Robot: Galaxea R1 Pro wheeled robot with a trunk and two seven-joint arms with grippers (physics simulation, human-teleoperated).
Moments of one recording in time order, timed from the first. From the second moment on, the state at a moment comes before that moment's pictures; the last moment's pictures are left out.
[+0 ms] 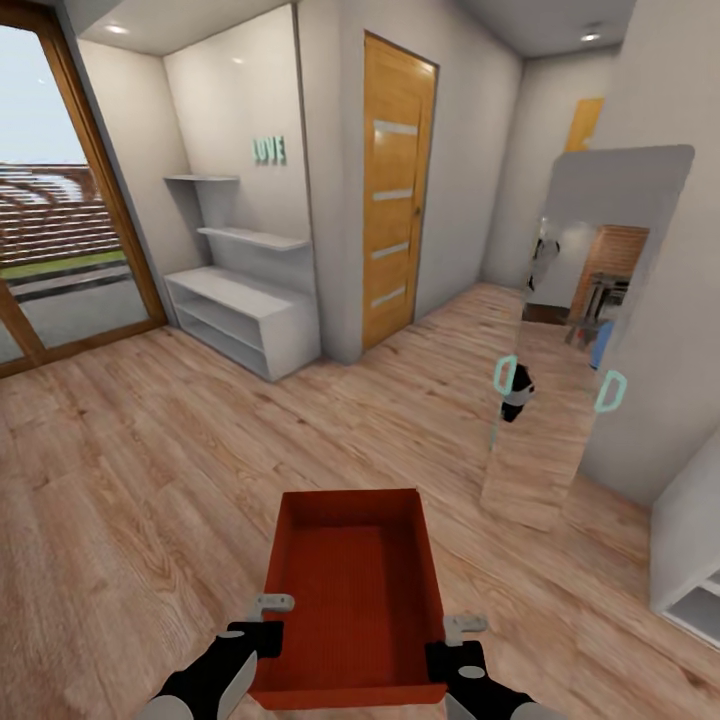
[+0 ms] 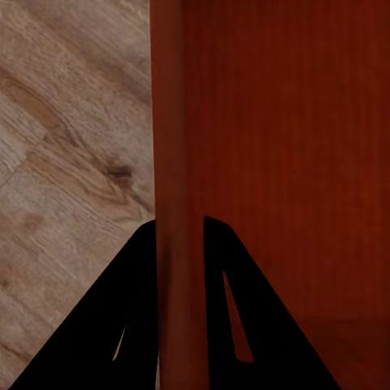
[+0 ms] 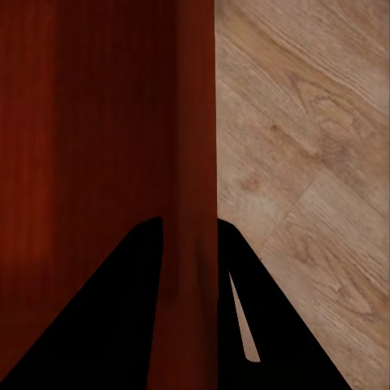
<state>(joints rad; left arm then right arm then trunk) -0.54 -0.08 -0.06 -0.31 0.05 0.15 0.11 -0.60 0.12 1.17 -0.05 -1.08 -0.14 -0.24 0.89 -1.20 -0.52</state>
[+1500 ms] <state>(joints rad) -0.54 -0.08 -0.06 -0.31 0.05 0.15 0.11 -0.60 0.12 1.17 -0.06 -1.08 -0.14 -0.24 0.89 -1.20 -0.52</state>
